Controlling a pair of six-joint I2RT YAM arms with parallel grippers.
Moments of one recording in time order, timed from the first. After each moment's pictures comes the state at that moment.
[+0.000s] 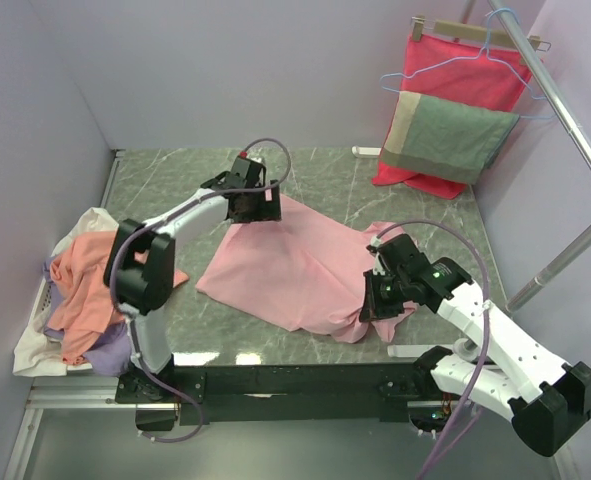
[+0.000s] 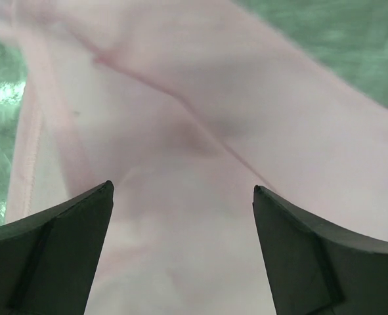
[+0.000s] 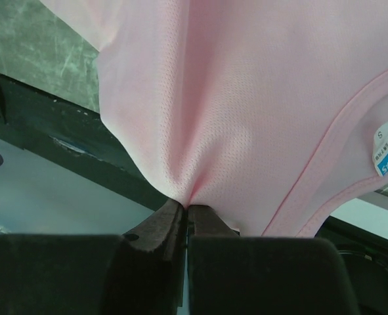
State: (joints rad) left arm -0.45 1.92 1.45 -0.44 0.00 -0.46; right arm 0.57 0.96 0.83 -1.00 -0.26 0.50
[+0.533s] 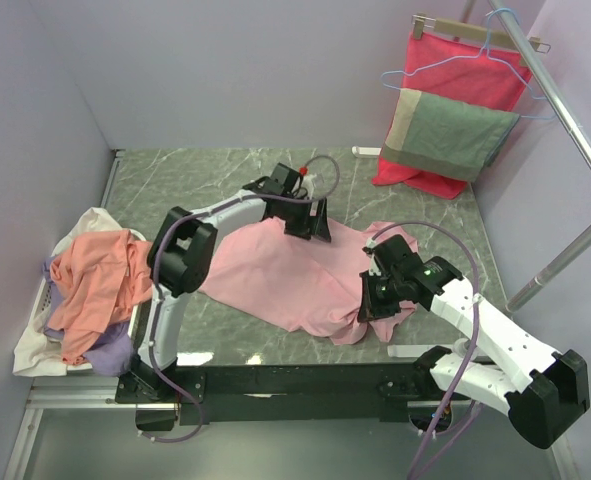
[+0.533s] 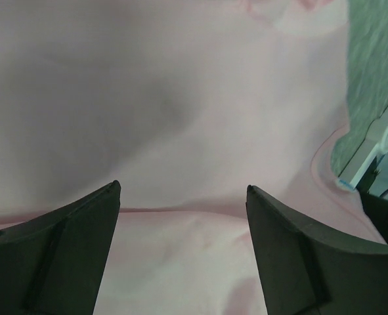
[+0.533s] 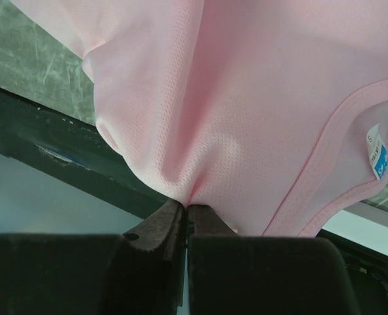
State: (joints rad) left arm -0.58 2.16 1.67 -0.38 0.55 -0.38; right arm 0.57 1.01 0.78 -0.94 -0.25 0.49
